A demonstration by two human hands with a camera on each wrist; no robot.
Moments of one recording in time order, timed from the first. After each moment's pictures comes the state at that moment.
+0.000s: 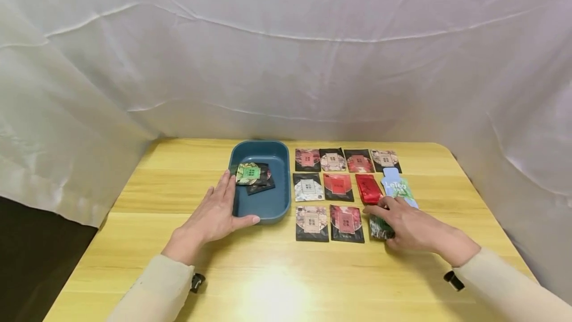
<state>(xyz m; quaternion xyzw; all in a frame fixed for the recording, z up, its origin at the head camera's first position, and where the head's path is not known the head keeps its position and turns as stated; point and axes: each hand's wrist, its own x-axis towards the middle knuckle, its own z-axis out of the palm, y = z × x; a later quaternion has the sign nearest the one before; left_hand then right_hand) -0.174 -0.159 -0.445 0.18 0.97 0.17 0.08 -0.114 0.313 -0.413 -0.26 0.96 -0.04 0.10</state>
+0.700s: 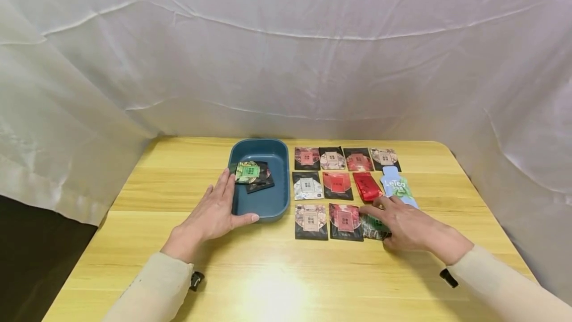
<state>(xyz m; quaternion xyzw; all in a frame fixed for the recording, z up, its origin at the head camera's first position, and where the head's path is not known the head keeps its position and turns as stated) -0.173 -0.159 -0.443 0.18 0.96 0.17 0.08 -0.115 0.308 -0.419 -0.25 0.96 -0.01 0.11</state>
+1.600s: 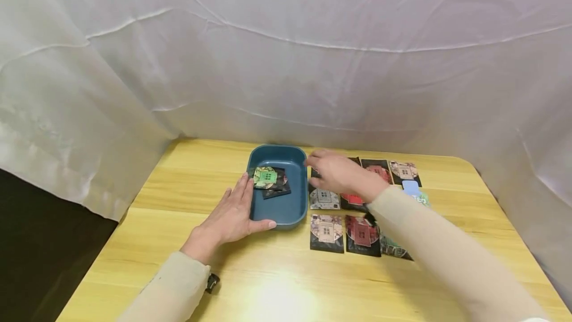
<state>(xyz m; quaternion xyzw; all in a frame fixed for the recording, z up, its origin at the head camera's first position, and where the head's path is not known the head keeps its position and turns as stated) -0.172 -0.155 -0.439 0.17 0.96 0.18 0.10 -0.252 0.142 -0.369 -0.32 0.94 -0.05 0.07</state>
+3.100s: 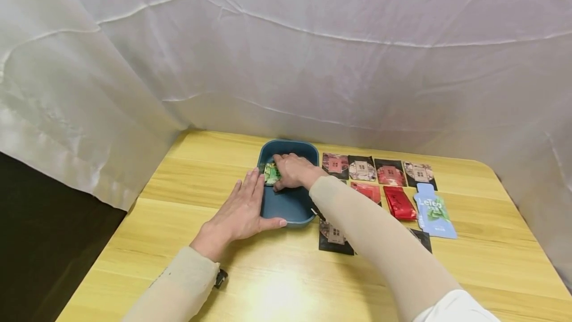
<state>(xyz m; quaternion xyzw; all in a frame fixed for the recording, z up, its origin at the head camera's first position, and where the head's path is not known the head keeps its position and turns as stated) -0.165 -0.142 -0.431 0.19 0.97 0.15 0.09 -0.297 0.033 -0.425 -0.26 0.95 -0.02 0.18</state>
